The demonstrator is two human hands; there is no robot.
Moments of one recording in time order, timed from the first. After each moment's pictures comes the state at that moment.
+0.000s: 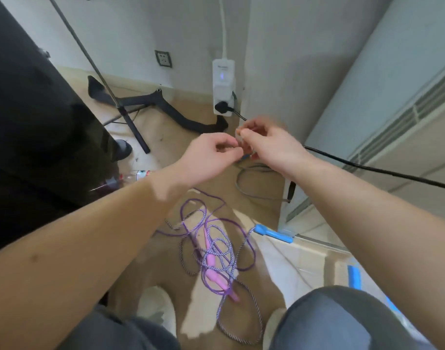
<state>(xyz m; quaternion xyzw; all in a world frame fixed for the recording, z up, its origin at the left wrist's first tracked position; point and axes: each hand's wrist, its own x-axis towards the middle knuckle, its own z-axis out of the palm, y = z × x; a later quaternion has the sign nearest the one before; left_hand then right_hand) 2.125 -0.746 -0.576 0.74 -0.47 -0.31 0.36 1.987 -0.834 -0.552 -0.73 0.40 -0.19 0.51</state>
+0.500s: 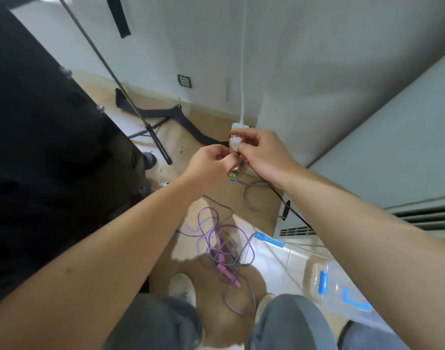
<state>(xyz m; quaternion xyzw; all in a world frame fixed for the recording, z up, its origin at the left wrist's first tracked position) 2.180 -0.775 -0.355 0.78 -0.29 -0.39 0.39 2.071 -0.868 -0.337 -0.72 0.41 -0.14 0.54</state>
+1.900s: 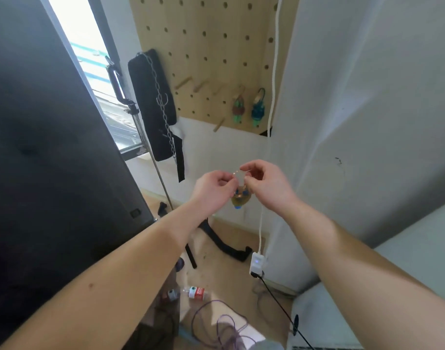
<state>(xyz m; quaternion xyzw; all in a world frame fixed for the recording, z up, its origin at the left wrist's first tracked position) 2.336 -0.811 0.052 0.77 -0.35 -0.27 0.45 2.207 -0.906 0.069 -0.80 0.33 -0.24 0.44</state>
